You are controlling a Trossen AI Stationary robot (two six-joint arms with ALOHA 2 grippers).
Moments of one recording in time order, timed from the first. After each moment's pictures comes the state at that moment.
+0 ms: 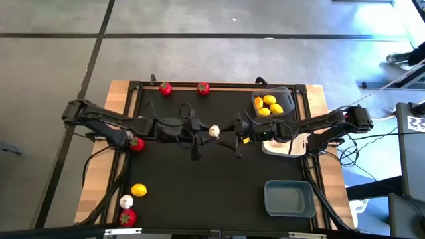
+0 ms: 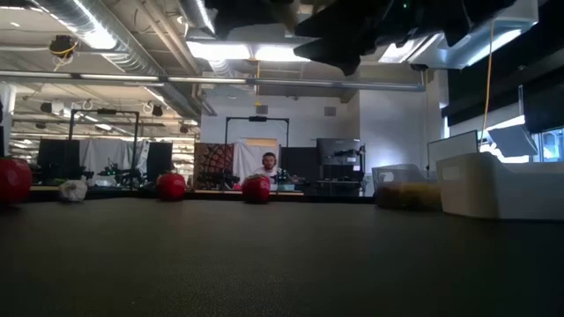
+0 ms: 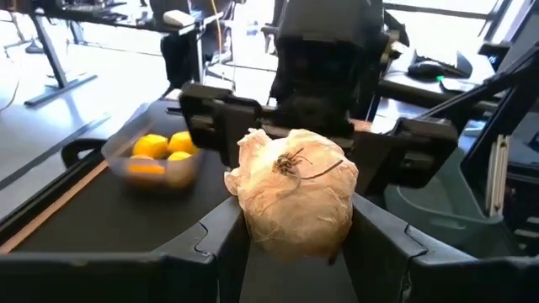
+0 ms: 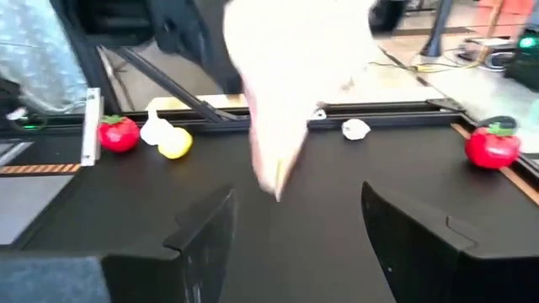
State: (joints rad) left arm -0.13 1.36 0.95 0.14 -0.33 -0.18; right arm 0.05 1.43 0.80 0.42 0.02 0.05
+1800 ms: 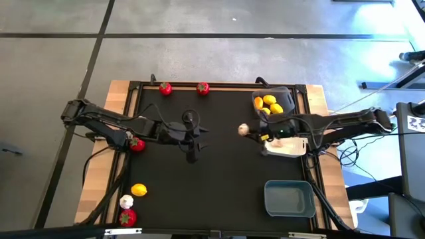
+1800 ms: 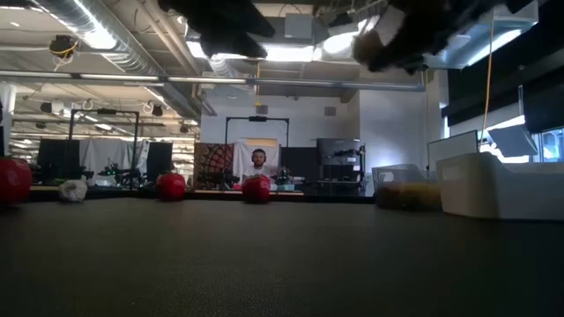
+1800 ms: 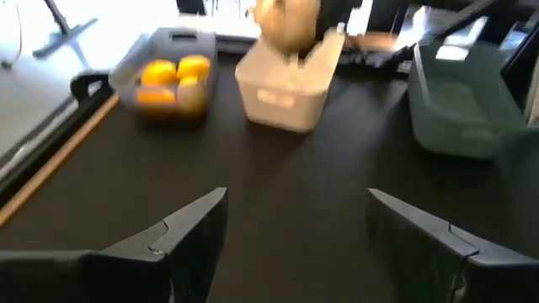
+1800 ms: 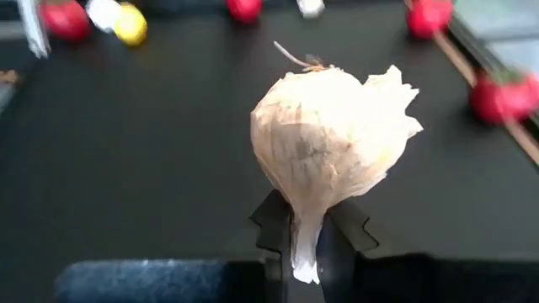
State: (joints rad) left arm -0.14 1.35 0.95 -0.11 -0.34 -0.19; right arm 0.06 1.07 0.80 -0.31 0.12 0.11
